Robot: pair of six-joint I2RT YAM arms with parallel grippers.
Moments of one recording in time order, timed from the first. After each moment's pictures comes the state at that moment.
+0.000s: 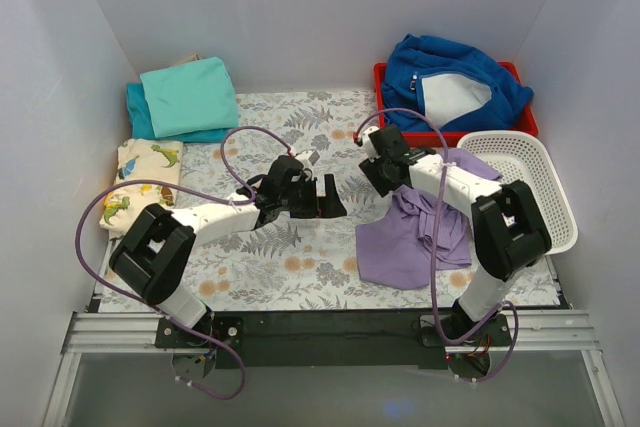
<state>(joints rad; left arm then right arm) -0.67 1.57 0.86 0.05 0.29 -0.64 0.52 1.68 1.16 -0.47 0.18 -0.20</state>
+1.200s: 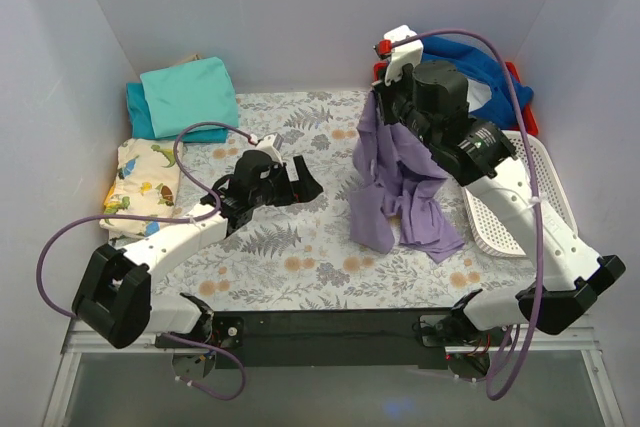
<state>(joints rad) -0.59 1.30 0.79 -0.02 0.12 -0.66 0.68 1.36 1.67 -0.54 0.26 -0.09</state>
